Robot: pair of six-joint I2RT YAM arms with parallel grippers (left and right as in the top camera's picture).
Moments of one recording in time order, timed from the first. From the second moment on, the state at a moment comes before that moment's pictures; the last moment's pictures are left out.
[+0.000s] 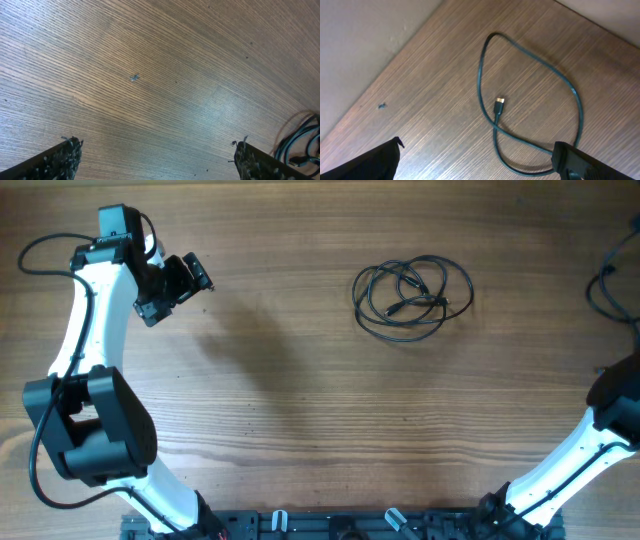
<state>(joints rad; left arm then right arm) 0.16 1.89 1.55 -0.94 0.24 -0.39 -0.60 2.22 2.16 -0.83 -0.09 0.29</state>
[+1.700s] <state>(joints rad) -0.64 2.13 1.55 -0.56 0.27 -1.03 -0.28 1.91 2.15 -1.32 -0.38 0.10</state>
